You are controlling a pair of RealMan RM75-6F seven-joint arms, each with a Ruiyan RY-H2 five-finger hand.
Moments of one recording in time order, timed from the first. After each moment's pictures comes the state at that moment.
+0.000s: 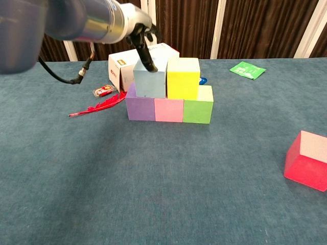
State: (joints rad) left arm -1.29 -1.59 -0.52 -1.64 0.06 1.22 0.91; right arm 0.07 -1.18 0.06 -1.68 -1.47 1.48 -0.35
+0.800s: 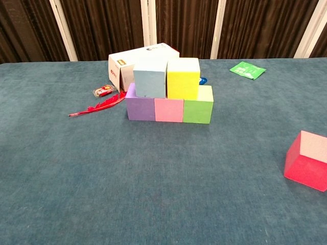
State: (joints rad) left arm -0.64 -0.95 -0.42 -2.23 0.94 1.28 0.38; right arm 0.09 -1.10 0.06 -1.89 -1.34 1.35 -0.20
